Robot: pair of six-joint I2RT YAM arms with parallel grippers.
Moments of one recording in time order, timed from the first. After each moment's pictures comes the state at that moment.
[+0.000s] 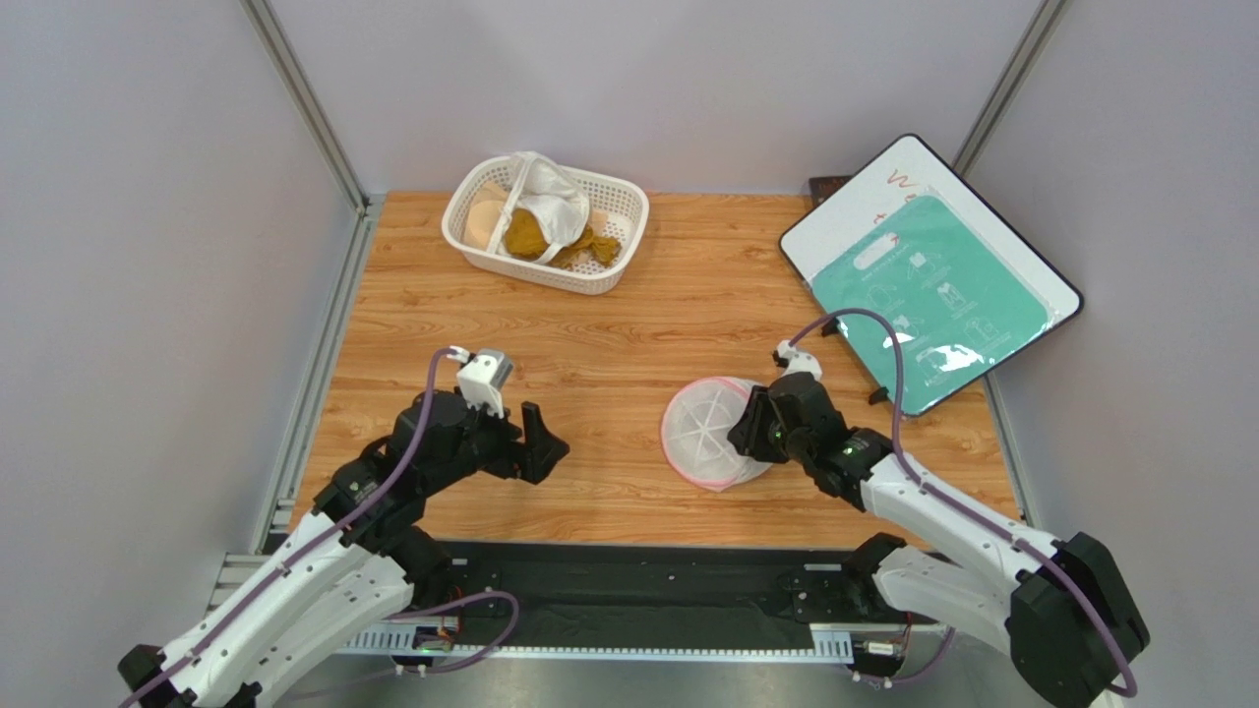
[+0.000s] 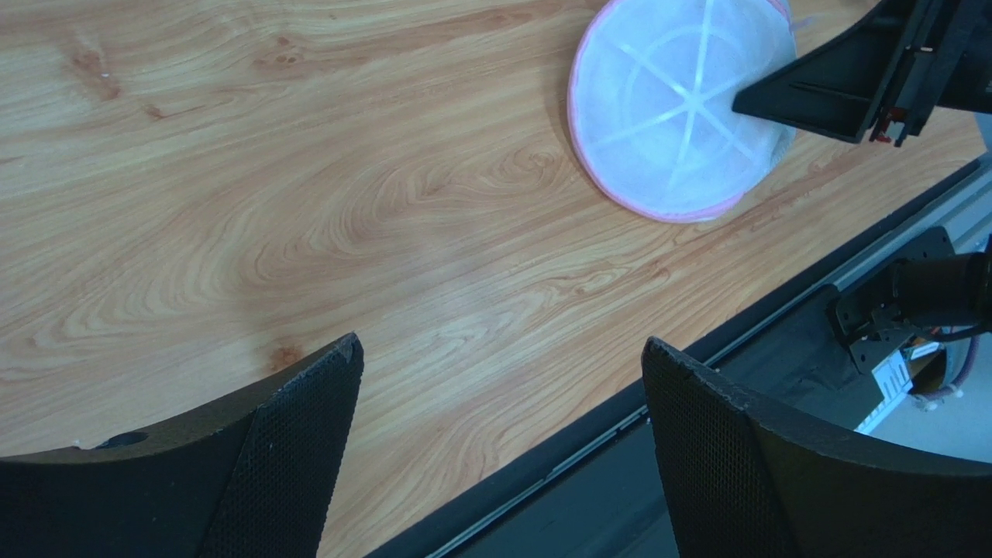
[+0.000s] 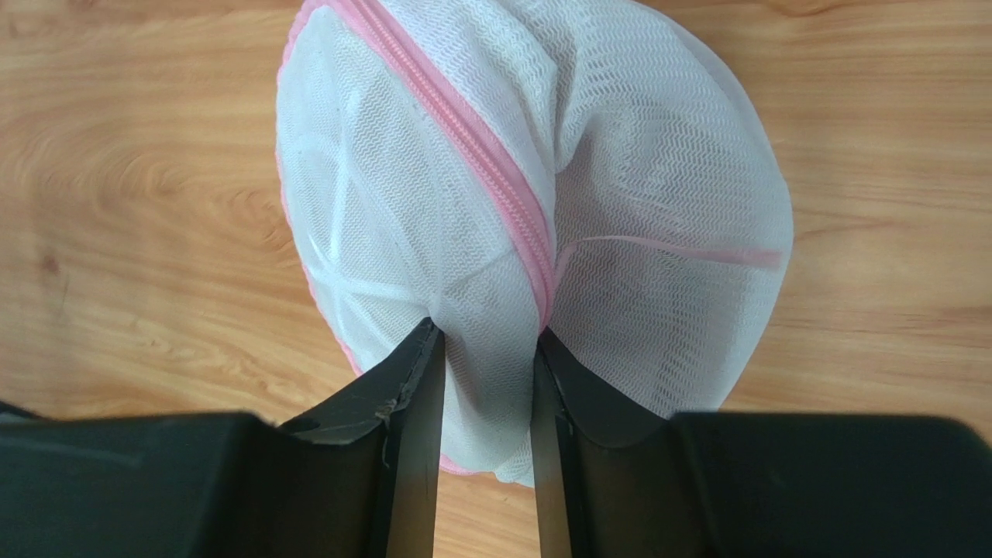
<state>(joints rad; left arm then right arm) -0.67 0.54 0.58 -0.55 0.04 -0.45 0.63 0.99 0.47 -0.26 0.09 0.66</state>
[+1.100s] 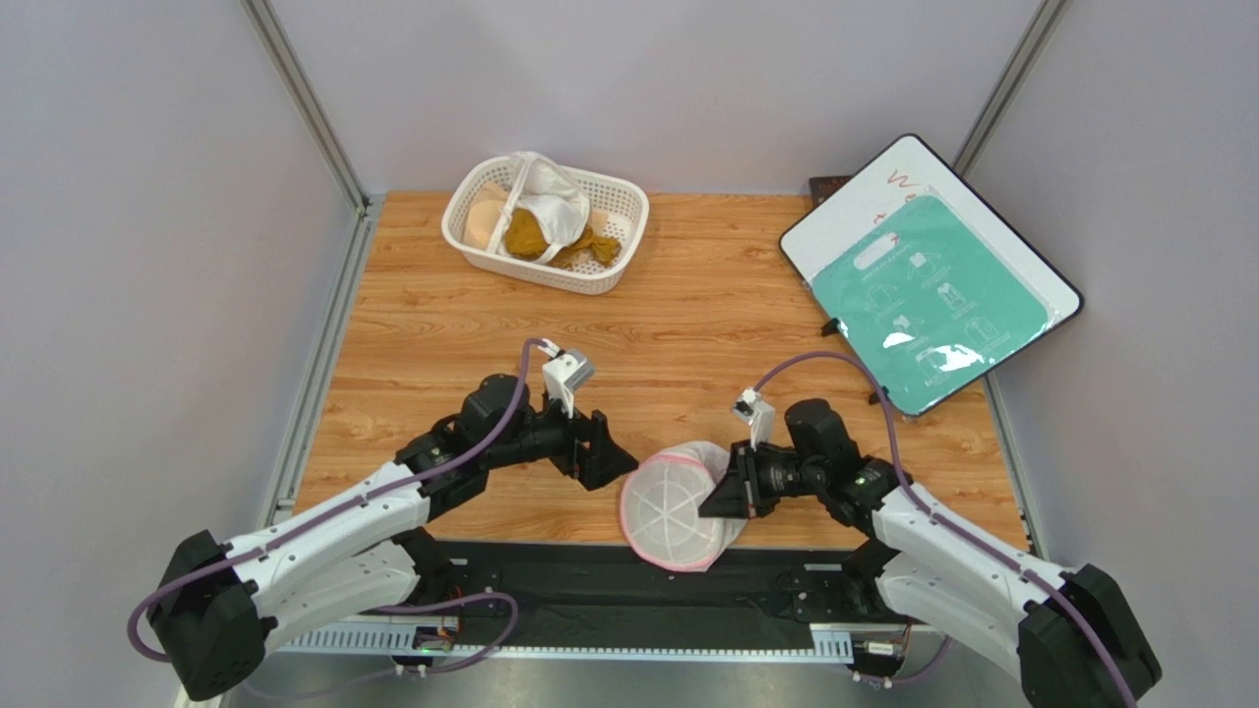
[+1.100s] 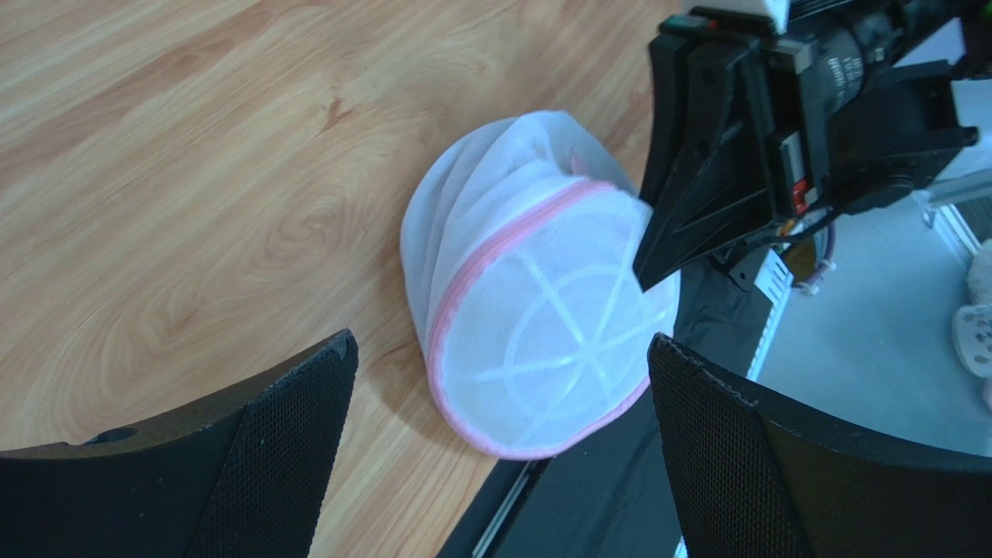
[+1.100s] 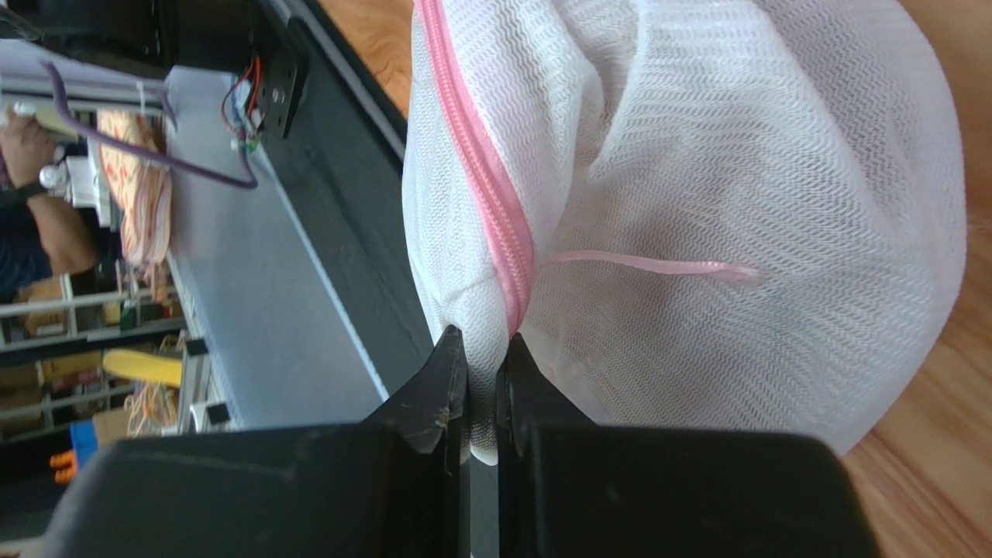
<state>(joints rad) -0.79 0.89 0.50 -0.02 0.31 -0.41 0.59 0.85 0.29 -0.16 -0.68 0.53</state>
